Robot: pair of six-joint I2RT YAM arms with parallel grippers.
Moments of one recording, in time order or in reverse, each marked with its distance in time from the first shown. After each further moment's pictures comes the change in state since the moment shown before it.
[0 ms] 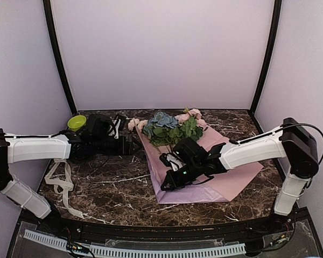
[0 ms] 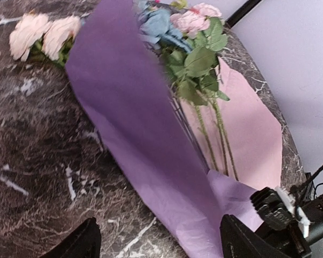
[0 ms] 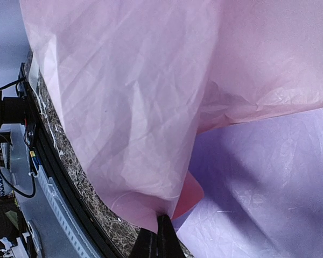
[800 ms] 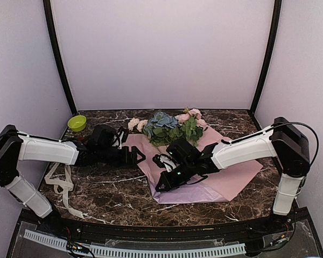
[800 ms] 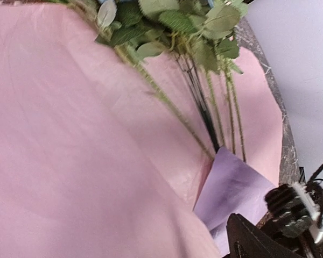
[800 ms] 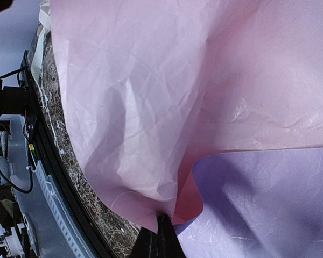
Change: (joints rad) left arm -0.007 0.064 -0.105 0.110 0.068 -0.122; right arm 0.013 0.090 0.080 -0.002 -0.040 -0.063
